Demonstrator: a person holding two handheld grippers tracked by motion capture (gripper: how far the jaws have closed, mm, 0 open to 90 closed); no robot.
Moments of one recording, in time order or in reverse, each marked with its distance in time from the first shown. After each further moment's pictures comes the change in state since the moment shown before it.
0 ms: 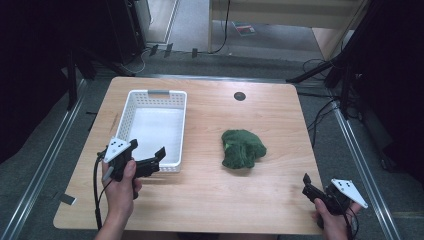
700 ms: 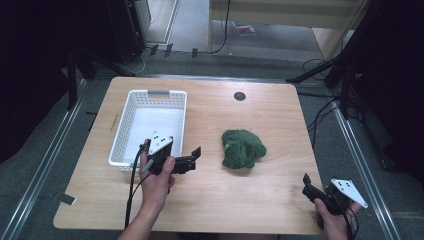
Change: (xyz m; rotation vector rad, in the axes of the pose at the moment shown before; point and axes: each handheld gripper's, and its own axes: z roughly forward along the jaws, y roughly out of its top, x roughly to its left) left arm -0.067 0.003 0.052 0.068 -0.099 0.043; right arm 0.000 0.000 0.000 0.001 0.001 -0.004
